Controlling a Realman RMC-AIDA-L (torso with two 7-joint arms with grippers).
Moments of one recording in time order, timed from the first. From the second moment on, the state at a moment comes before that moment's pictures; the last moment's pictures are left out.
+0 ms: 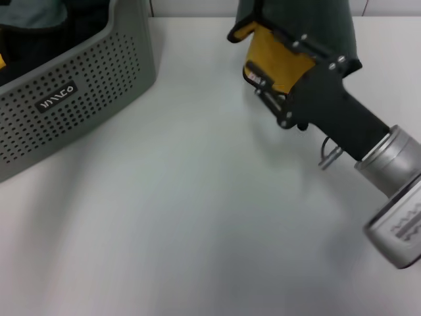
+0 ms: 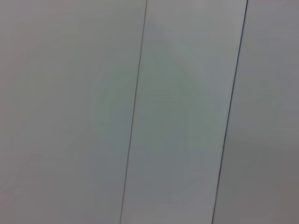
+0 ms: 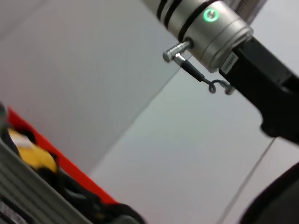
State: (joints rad) left arm -0.51 -2.10 1.39 1.70 1.97 0.93 -2.51; right arm 0.52 2.03 -2.57 -0.49 0.54 -1.32 -0.43
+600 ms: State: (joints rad) left arm -0.51 -2.10 1.39 1.65 1.75 0.90 -2.32; right arm 0.61 2.02 -2.46 -0.17 0.45 -1.71 0.85
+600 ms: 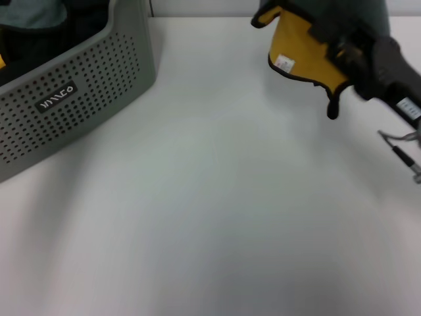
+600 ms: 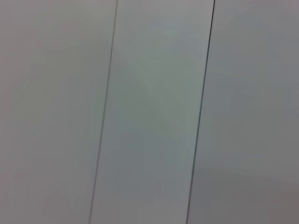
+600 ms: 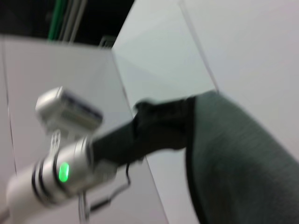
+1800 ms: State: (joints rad) left arm -0.50 -2.10 1.30 1.63 1.53 0.89 -2.18; right arm 0.47 2.02 -2.38 -0.15 0.23 -1.57 0.55
